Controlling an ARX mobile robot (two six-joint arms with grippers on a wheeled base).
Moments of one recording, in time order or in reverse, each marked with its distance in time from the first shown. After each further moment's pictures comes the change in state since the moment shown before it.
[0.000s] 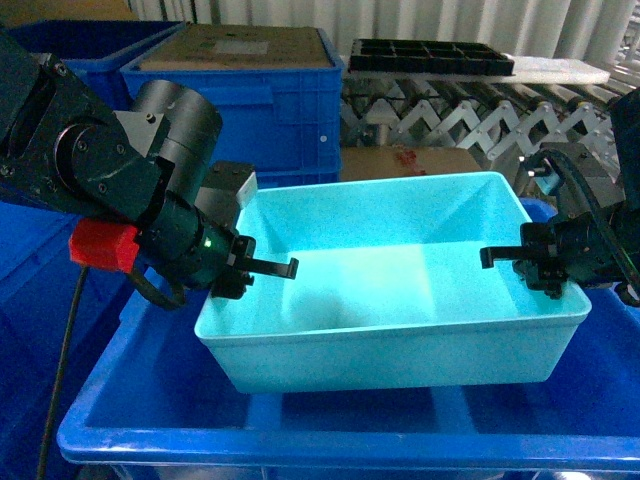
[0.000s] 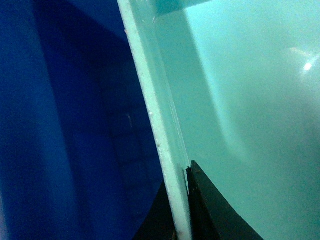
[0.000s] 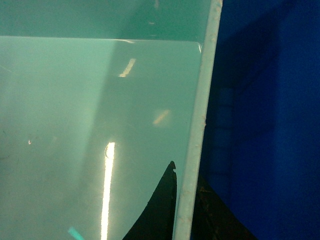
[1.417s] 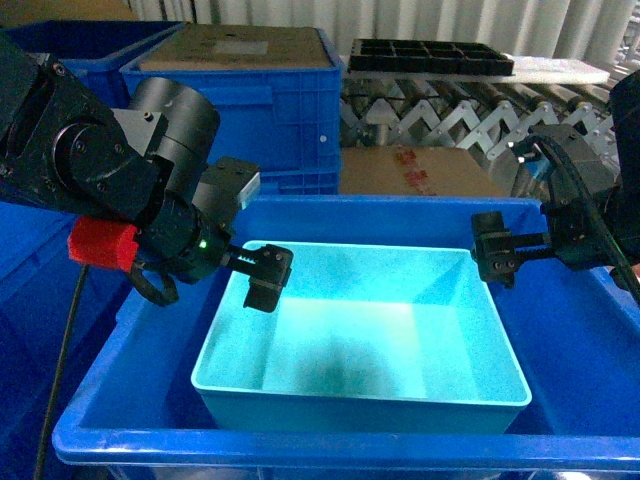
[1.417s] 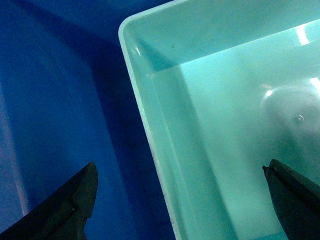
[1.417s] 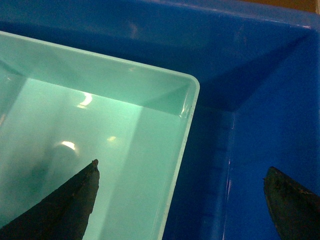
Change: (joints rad) left arm 0.003 0.000 0.002 0.015 -0.030 0.113; right arm 0.001 -0.001 0.018 0.033 -0.018 -0.075
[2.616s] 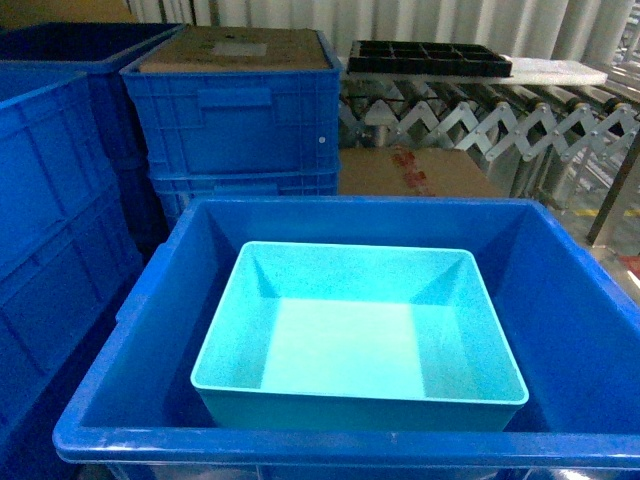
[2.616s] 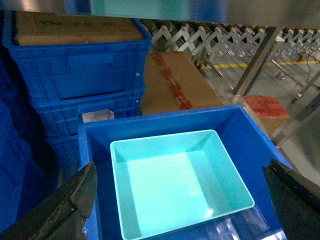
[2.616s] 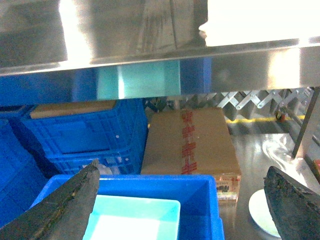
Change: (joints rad) left arm -0.037 -1.148 -0.408 -0.156 0.118 -0.270; right arm -0.126 -1.040 -0.270 -0.142 -0.083 0.195
